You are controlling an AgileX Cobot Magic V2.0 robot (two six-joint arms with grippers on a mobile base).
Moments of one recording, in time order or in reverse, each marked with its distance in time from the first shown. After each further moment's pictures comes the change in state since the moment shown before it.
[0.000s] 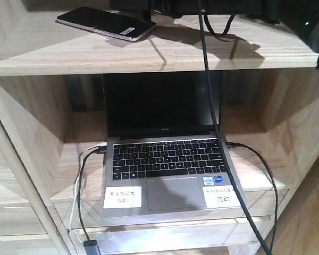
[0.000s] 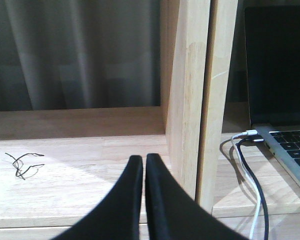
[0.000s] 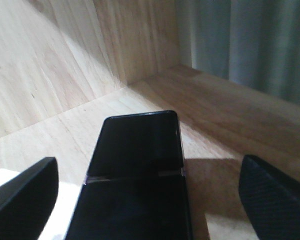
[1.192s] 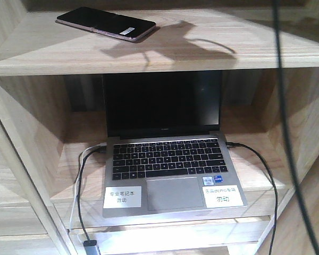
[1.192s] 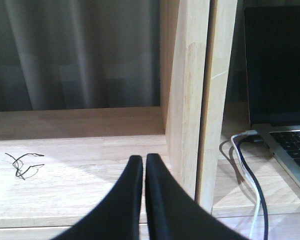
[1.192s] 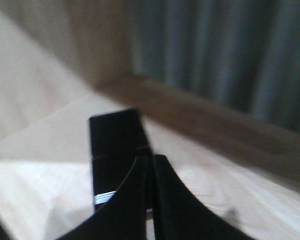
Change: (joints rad) left arm 0.000 0.000 0.000 0.000 0.000 0.000; right arm 0.000 -0.400 0.187 -0.522 -0.101 0.483
